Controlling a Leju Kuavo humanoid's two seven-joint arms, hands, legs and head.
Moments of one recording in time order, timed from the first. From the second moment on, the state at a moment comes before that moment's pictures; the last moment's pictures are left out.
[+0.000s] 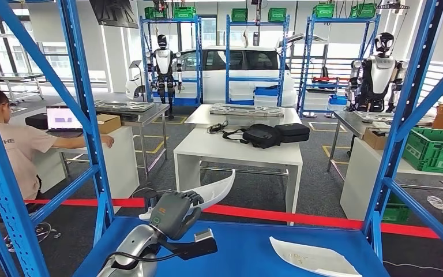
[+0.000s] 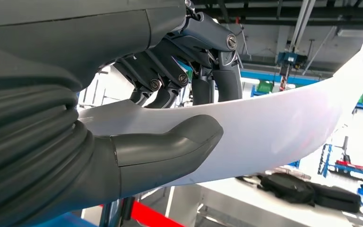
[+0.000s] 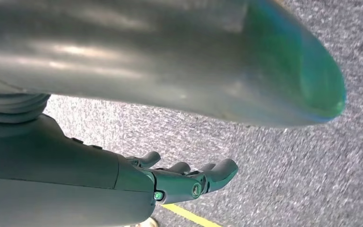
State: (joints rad) left arm -1.06 -0.17 -0.31 -0.44 -1.13 0.28 -0.44; right arm -0.09 0.03 -0.99 -0.21 1.32 0.01 -0.23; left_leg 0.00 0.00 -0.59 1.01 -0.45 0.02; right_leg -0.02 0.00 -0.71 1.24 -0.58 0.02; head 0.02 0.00
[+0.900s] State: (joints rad) left arm -1.10 -0.15 -0.35 -0.46 -1.09 0.25 -0.41; right arm -0.09 0.01 -0.99 -0.21 1.32 0.01 -0.21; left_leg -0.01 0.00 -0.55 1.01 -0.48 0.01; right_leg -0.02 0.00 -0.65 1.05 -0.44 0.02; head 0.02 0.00
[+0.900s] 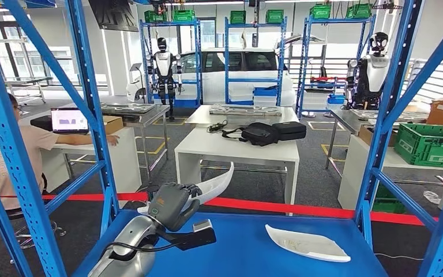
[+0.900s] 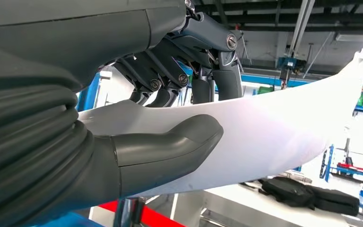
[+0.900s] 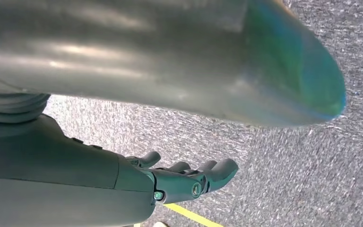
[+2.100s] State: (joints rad) left arm -1.12 -0.09 -0.42 -0.59 -0.95 0.11 -0.48; right arm -0.09 0.01 -0.99 -0.21 1.33 0.04 -0.20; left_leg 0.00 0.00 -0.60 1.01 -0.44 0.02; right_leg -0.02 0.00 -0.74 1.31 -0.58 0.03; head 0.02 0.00
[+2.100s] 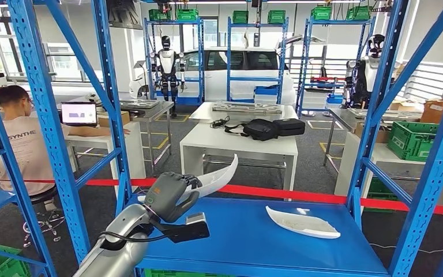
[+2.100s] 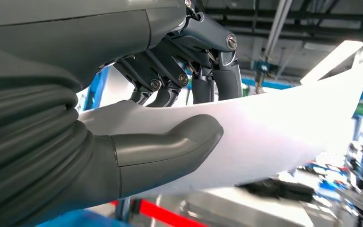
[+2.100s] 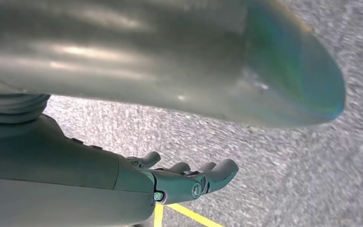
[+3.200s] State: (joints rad) left arm -1.09 0.01 -0.58 -0.91 -0.70 -0.06 -0.47; right arm -0.10 0.01 -0.99 -0.21 1.33 0.04 -0.20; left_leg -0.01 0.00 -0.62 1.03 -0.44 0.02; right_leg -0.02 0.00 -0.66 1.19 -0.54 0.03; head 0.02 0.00
